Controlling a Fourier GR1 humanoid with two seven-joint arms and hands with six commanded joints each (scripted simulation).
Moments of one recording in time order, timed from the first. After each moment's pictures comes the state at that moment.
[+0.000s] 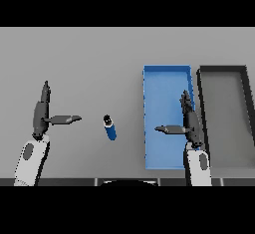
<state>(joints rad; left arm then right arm) -0.11 0.43 -0.16 -1.48 0.24 0.26 0.01 0.00 0.00 0.00 -1.57 0.00 0.00 0.00</state>
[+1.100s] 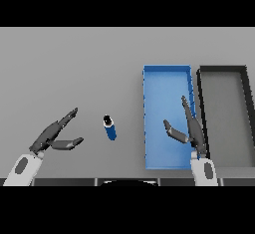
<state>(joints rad) 0.05 0.66 -0.35 -1.63 0.22 -0.21 -0.16 0.11 -0.14 0.11 -1.72 0.20 0.03 -0.09</state>
